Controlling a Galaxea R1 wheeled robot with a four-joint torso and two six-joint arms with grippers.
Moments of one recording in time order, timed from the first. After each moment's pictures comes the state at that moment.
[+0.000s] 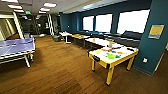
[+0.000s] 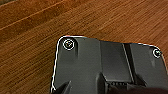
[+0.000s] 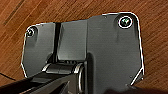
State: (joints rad) left arm 1.48 3.00 -2.75 -0.14 -0.18 0.05; right arm -1.48 3.04 -2.75 0.09 -0.01 -0.05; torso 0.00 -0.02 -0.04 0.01
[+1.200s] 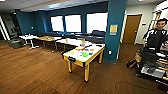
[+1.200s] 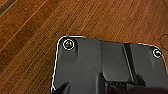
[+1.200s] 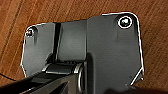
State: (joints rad) left arm 1.48 3.00 -2.75 -0.14 -0.18 0.05; right arm -1.48 3.04 -2.75 0.09 -0.01 -0.05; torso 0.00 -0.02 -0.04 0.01
